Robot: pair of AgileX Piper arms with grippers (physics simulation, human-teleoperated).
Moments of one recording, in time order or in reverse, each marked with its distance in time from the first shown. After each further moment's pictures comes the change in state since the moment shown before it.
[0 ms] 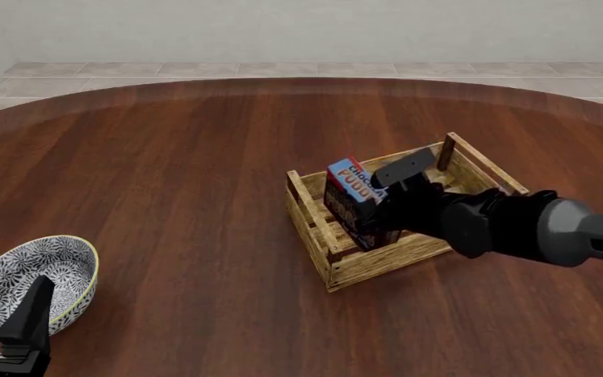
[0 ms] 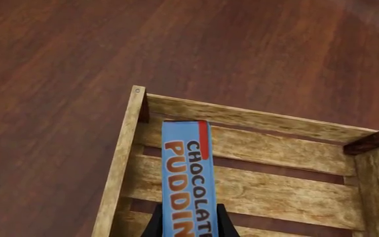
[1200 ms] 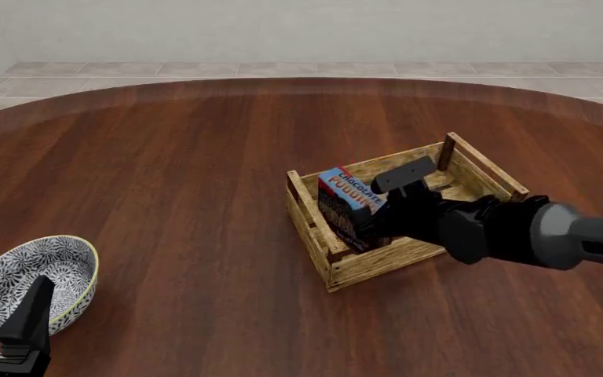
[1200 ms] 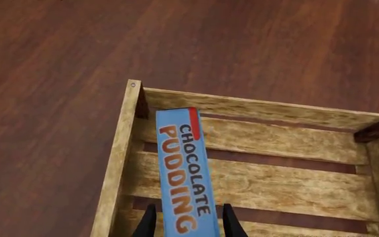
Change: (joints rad) left arm 0.000 0.000 0.000 0.000 0.000; right arm 0.000 0.024 0.020 -0.023 0.064
